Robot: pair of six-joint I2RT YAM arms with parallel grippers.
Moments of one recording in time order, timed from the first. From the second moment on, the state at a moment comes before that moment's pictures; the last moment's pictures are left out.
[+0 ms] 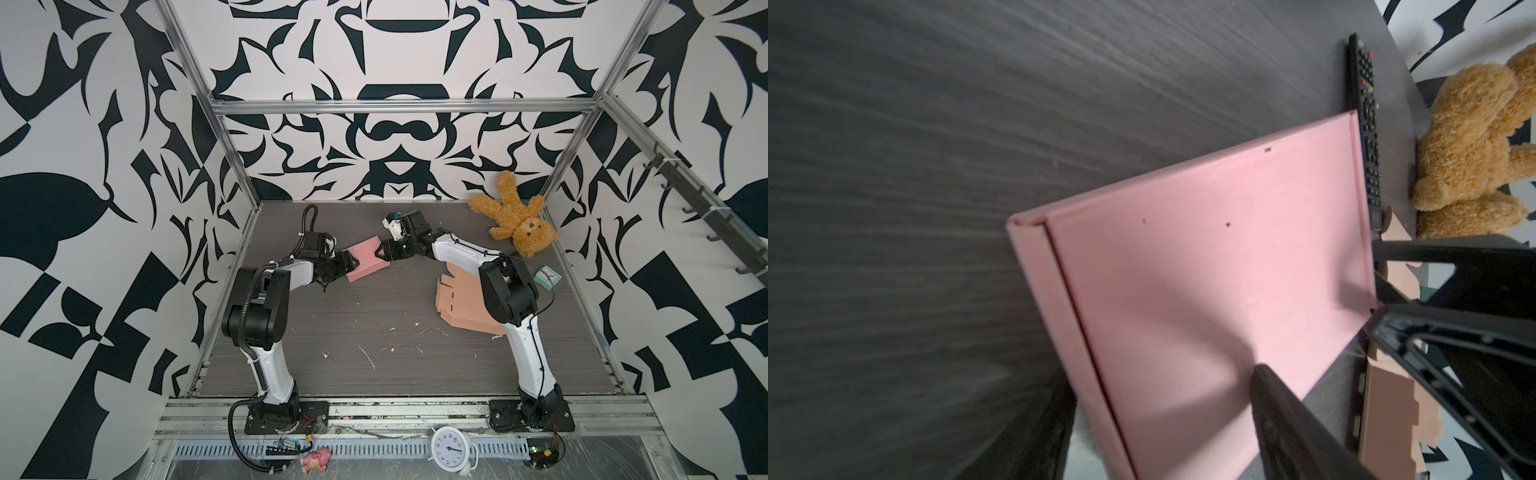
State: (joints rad) left arm -0.16 1.87 1.04 -0.04 0.48 -0.53; right arm 0.57 2.29 1.80 -0.32 -0.44 0.32
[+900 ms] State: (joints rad) left arm -0.10 2.02 1.20 0.08 0.51 -0.56; right arm 0.55 2.41 1.95 -0.38 -0.50 0.34
